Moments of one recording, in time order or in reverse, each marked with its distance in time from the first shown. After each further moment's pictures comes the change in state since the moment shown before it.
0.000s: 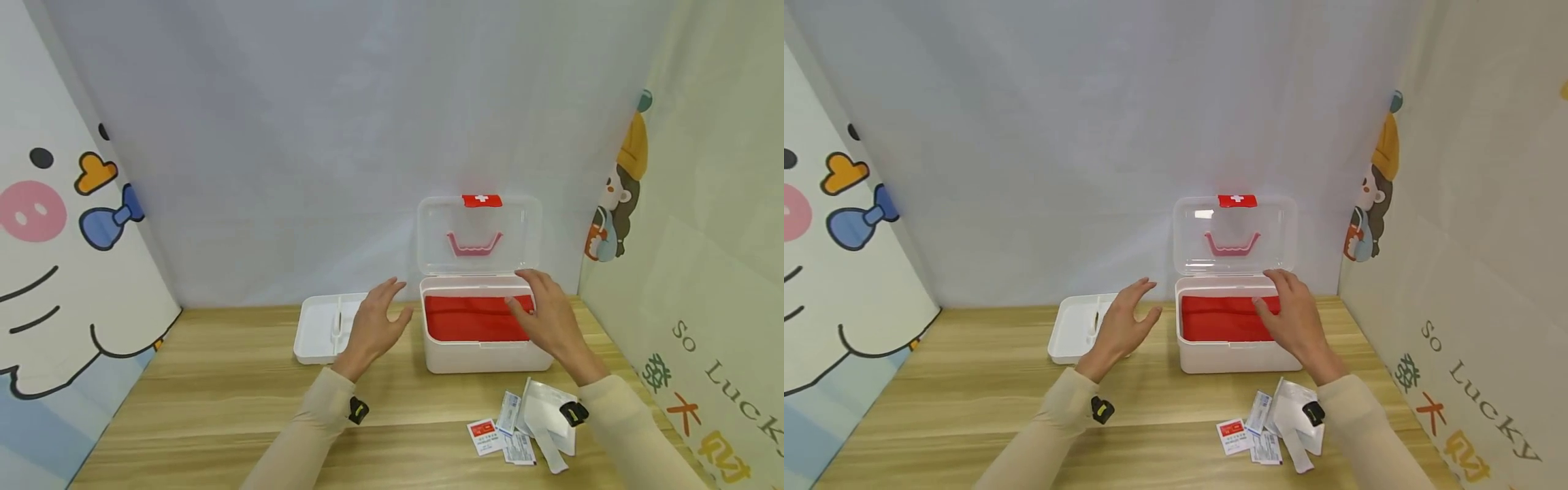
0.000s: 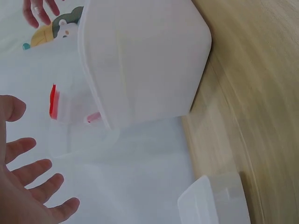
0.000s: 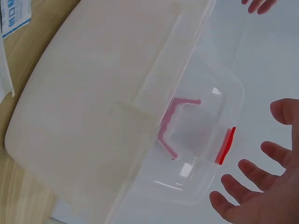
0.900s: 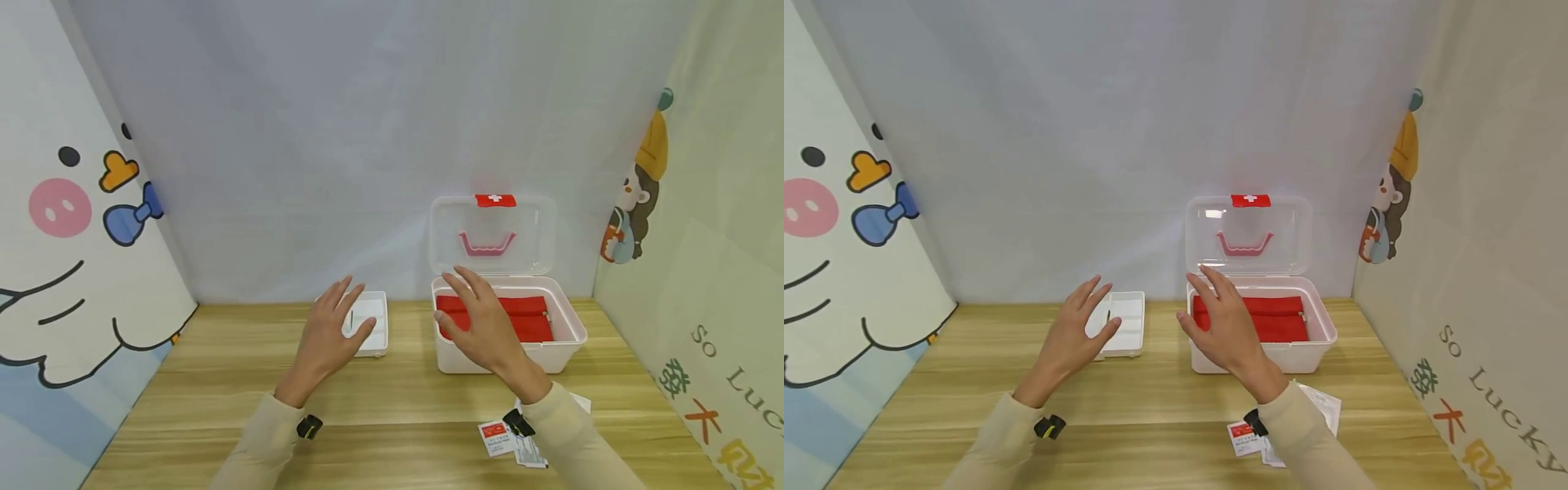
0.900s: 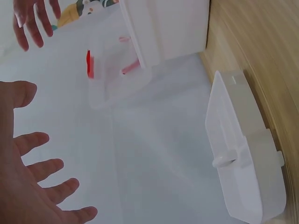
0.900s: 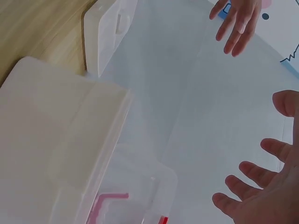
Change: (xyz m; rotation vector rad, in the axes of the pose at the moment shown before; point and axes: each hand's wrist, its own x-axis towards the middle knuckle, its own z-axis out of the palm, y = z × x) left_hand -0.044 -0.027 -0.088 0.197 0.049 0.098; right_hand 0.003 -0.116 0.043 0.126 -0.011 -0.219
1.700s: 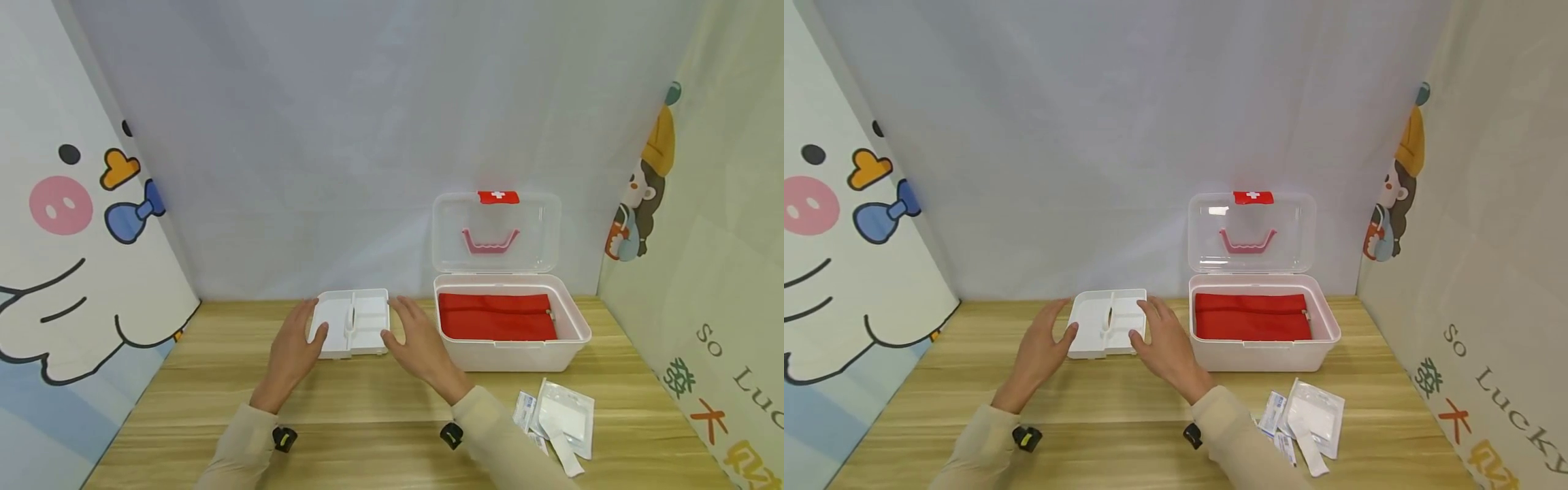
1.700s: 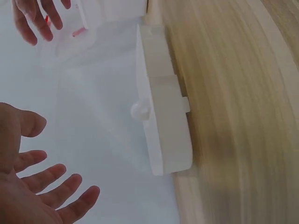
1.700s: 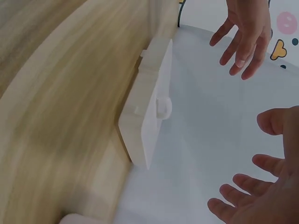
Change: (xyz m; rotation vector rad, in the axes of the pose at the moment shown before) left_hand -0.035 -0.064 -0.001 -0.024 -0.022 -0.272; right_hand 0.002 -0.029 0.106 0.125 -0.167 0.156
